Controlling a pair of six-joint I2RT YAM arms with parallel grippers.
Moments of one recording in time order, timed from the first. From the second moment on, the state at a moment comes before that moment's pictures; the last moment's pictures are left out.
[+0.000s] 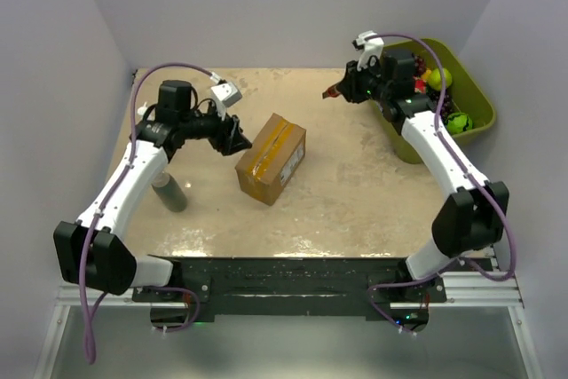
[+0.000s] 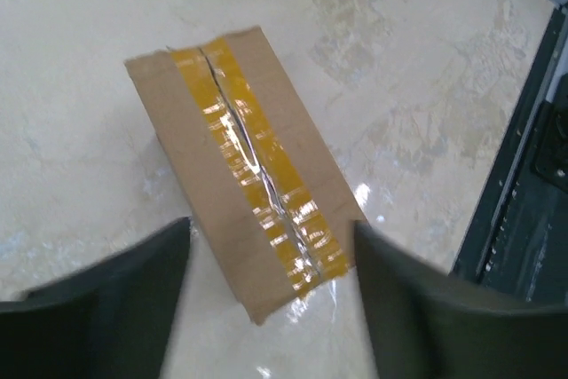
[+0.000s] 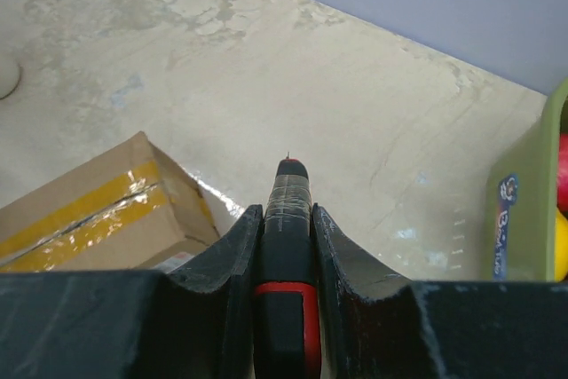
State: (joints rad) left arm -0.23 1.34 1.22 -0.47 0.77 0.21; right arm 0.24 1.54 1.47 -0.28 -0.30 -0.03
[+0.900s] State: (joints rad) left arm -0.38 1.50 1.12 -0.69 0.47 0.86; right arm 0.39 1.38 1.13 -0.28 -0.31 -0.10
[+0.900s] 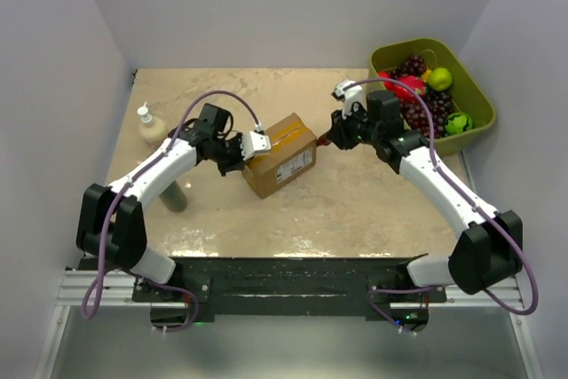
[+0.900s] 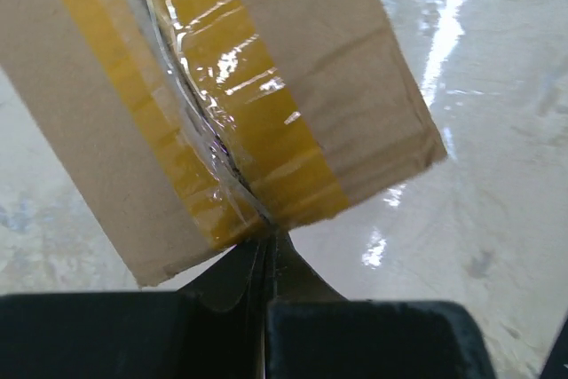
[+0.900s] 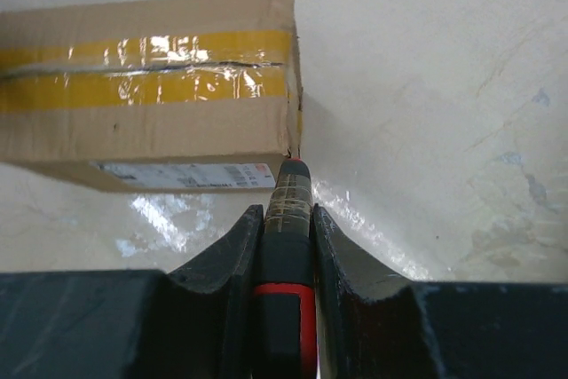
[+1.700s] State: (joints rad) left arm -0.26 1.44 1.17 -0.58 0.52 0.75; right arm 0.39 1.40 1.46 -0.66 -0.20 -0.16
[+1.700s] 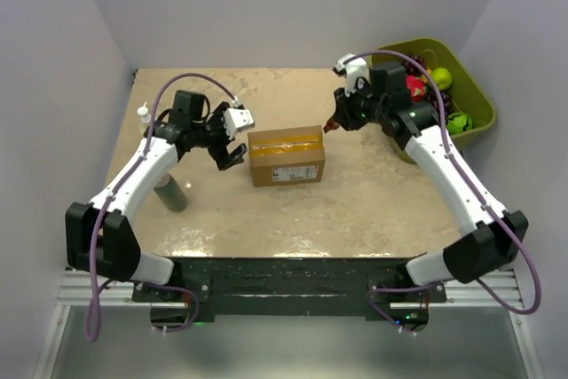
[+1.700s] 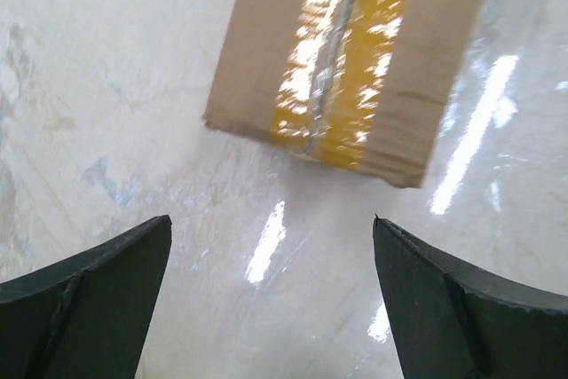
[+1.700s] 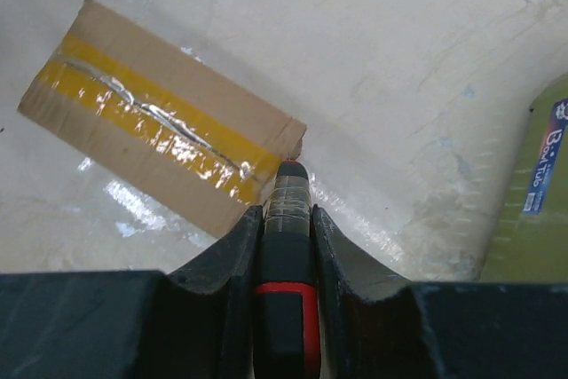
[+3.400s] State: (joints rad) left arm -0.17 2.06 1.55 -0.32 1.12 0.12; right arm 0.39 1.90 2.07 -0.91 -1.04 -0.70
